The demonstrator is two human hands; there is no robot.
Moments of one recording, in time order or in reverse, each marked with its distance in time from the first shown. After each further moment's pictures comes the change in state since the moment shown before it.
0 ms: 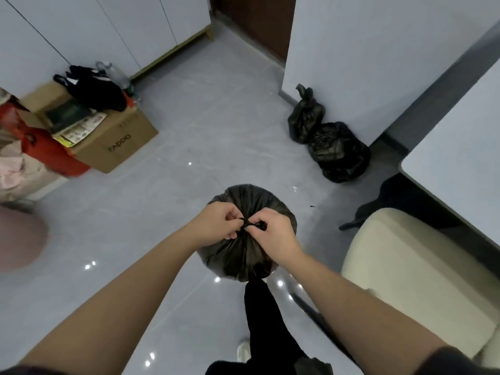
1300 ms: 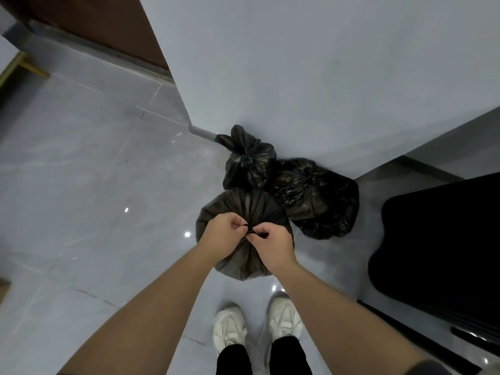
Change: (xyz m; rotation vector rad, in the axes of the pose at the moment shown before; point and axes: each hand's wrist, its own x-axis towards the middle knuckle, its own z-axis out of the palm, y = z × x) left_hand 0.658 0.073 0.012 0.159 -0.164 0.028; right_hand 0.506 0.306 -0.056 0.236 0.324 0.675
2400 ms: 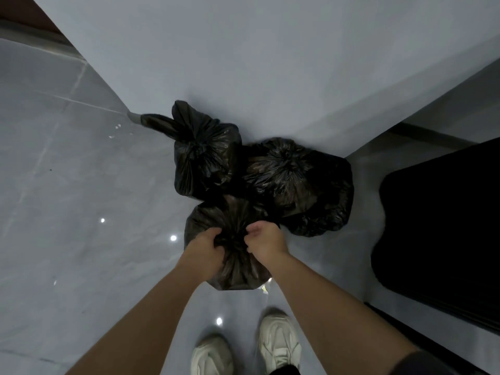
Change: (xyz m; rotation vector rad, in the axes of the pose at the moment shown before) left_hand 0.109 -0.066 0.102 0.207 -0.114 -0.006; right_hand 0.125 0.123 0.026 0.124 -0.068 0.328
